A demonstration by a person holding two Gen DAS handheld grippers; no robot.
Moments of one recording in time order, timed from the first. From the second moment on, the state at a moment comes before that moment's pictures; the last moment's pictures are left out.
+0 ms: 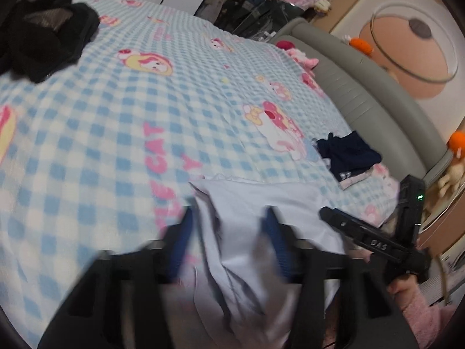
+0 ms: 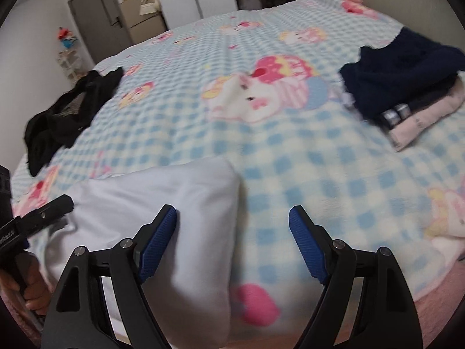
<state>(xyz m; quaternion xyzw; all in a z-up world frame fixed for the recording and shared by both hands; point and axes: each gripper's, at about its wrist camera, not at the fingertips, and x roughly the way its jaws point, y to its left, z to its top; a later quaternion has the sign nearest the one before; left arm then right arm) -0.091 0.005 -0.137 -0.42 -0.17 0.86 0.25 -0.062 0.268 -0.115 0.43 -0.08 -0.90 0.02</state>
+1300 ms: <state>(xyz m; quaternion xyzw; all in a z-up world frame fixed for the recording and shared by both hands) -0.084 0.023 -0.158 -0.47 -0.21 0.81 0.29 -0.067 0.248 -0.128 0.45 -0.19 -0.85 0.20</state>
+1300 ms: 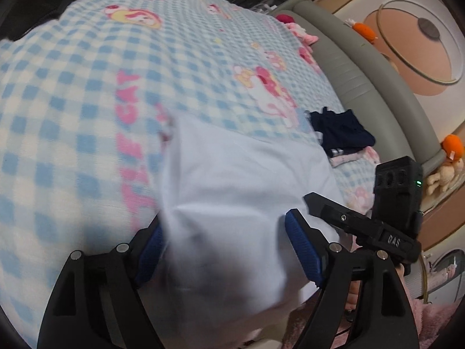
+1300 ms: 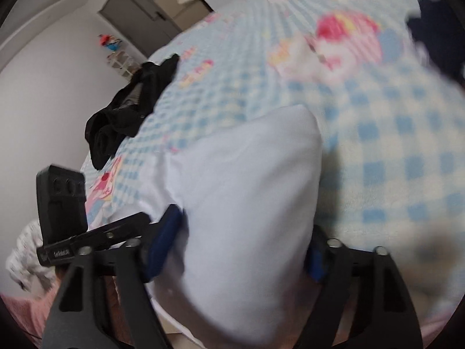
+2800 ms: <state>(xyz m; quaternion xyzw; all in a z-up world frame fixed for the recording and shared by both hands) -0.095 0.079 -0.174 -0.50 -0.23 0.76 0.35 -0.062 0.295 -0.144 0.45 -0.23 -0.85 0.15</state>
